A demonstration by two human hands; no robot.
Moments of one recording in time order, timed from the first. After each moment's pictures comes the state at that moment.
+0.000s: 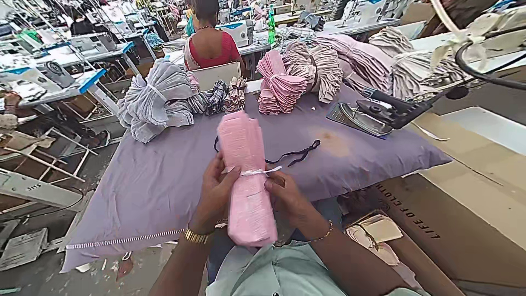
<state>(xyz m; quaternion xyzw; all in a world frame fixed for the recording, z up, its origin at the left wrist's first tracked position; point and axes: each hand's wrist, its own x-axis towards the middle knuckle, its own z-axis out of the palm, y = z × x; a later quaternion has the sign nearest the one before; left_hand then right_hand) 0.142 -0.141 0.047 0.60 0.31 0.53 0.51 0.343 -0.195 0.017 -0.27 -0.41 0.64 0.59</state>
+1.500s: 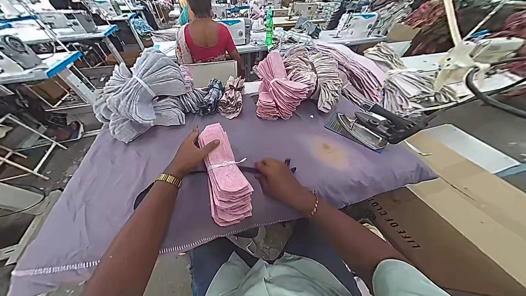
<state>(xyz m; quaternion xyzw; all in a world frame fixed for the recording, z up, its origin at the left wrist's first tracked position) 0.075 0.041 0.010 0.68 0.52 0.35 0.37 0.370 -0.091 -0.013 -0.54 -0.82 0.05 0.19</state>
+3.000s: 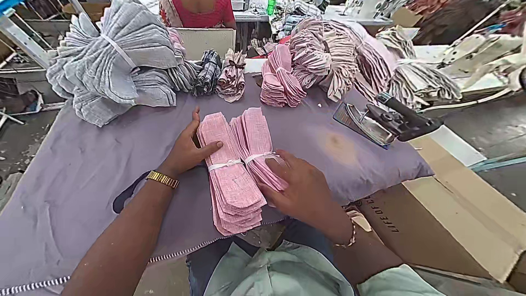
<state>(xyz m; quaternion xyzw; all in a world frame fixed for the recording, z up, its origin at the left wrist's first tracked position) 0.067 0.045 -0.009 0.74 0.38 0.38 0.41 0.347 -0.133 0.048 -0.62 -0.76 -0.01 0.21</state>
